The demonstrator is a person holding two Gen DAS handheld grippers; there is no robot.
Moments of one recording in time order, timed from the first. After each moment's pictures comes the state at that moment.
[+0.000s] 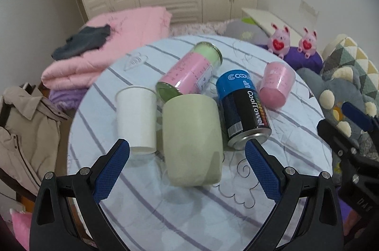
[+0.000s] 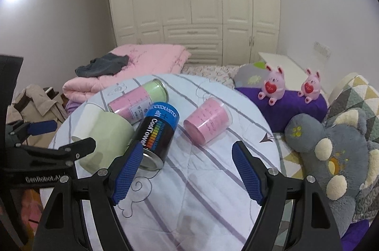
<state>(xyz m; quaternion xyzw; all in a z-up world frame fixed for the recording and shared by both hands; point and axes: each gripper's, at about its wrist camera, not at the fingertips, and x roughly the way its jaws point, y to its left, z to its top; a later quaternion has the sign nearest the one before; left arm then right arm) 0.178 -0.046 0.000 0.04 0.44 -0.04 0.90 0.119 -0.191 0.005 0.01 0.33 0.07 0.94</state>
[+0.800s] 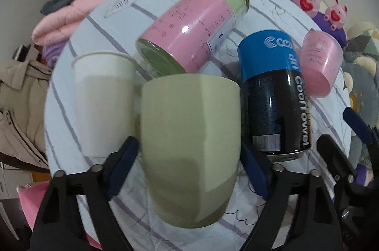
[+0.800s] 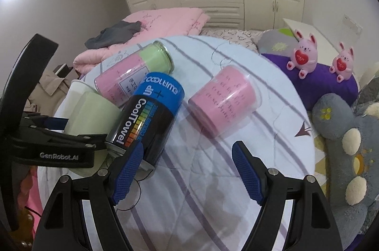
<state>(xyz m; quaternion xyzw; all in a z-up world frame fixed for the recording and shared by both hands) 0.250 -0.058 -0.059 0.02 0.61 -0.01 0.79 0.183 -0.195 -0.040 0.02 0.43 0.14 0.89</state>
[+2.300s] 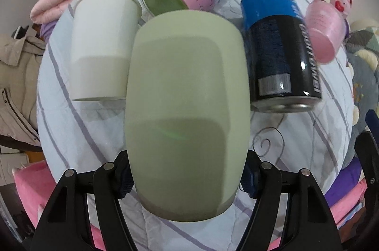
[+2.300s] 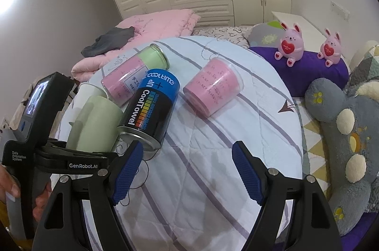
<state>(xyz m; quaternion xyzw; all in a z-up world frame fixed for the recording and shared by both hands) 0.230 -0.046 -0.068 0.01 0.65 0.00 0.76 0.147 -0.208 -0.021 0.06 0.43 0.12 0.89</state>
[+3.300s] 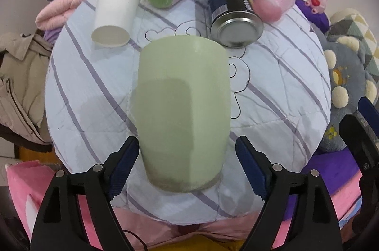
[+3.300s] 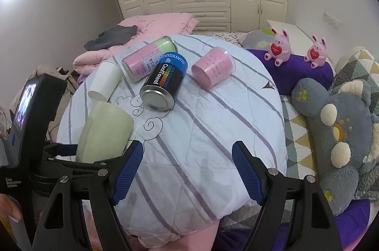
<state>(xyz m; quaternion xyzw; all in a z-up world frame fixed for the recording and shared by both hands) 0.101 -0.054 -0.040 0.01 0.60 -0.02 0.80 0.063 -0.200 -0.008 0.02 0.42 0.10 0.90</state>
